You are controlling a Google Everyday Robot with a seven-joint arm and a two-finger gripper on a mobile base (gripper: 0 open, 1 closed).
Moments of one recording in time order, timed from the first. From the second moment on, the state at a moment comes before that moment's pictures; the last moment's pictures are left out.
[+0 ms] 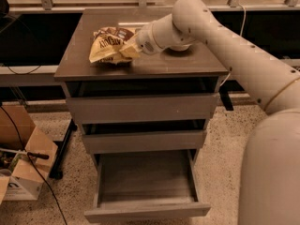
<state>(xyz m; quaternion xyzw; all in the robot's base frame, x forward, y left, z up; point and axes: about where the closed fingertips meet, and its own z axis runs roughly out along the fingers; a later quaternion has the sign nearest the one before) 0.749 0.068 0.874 -0.53 0.69 0.21 0.44</state>
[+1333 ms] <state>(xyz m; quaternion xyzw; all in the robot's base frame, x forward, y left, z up) 0.435 -0.064 0.898 -0.60 0.62 0.30 0.40</state>
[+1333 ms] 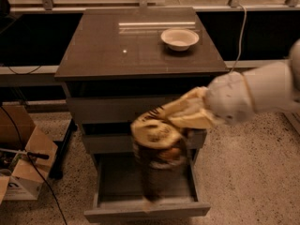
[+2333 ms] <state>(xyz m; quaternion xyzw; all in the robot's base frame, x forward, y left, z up) 0.434 -0.117 0.866 -0.58 0.66 0.28 0.40</state>
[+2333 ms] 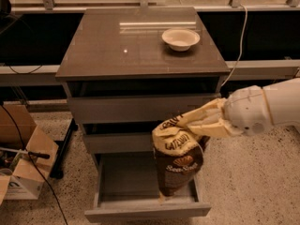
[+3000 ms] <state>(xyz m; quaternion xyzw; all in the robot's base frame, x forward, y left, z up) 0.504 -0.094 0.776 -0.57 0.66 0.30 0.38</state>
